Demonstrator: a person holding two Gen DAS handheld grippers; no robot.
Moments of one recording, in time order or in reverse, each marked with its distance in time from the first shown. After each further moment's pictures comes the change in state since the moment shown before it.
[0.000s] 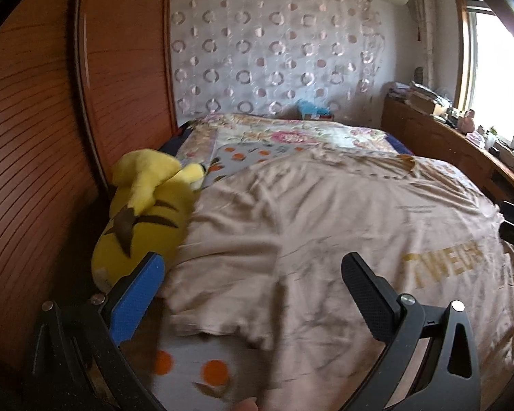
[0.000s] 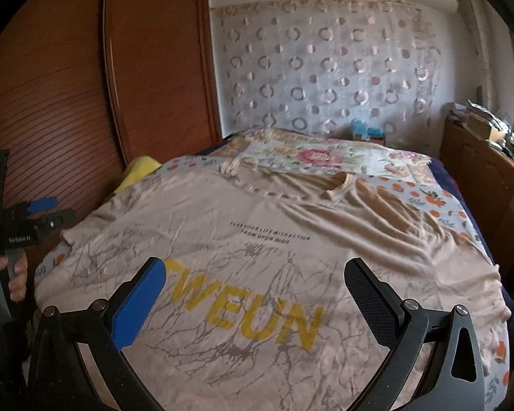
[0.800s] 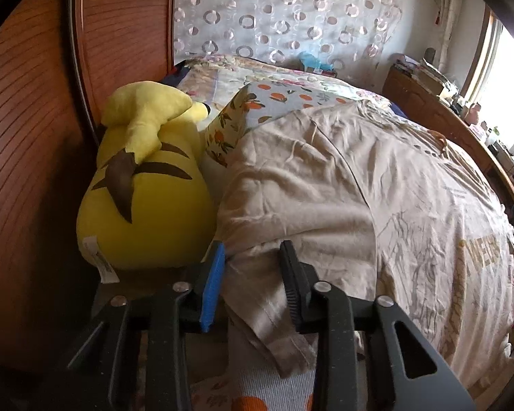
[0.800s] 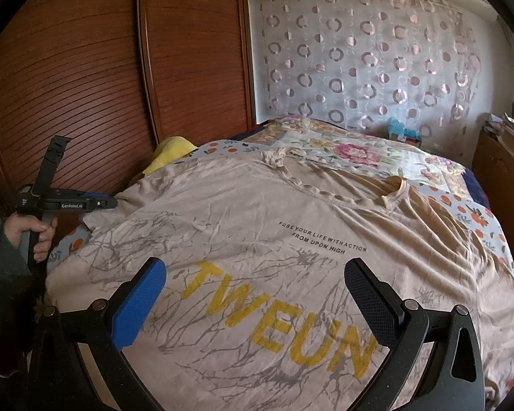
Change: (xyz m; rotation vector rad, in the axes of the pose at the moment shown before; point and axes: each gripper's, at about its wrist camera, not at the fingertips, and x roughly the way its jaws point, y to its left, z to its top) left arm 0.072 0.072 -0.002 -0.073 0.248 -0.111; right arm 0.009 -0.007 0.012 -0.096 0.038 0.119
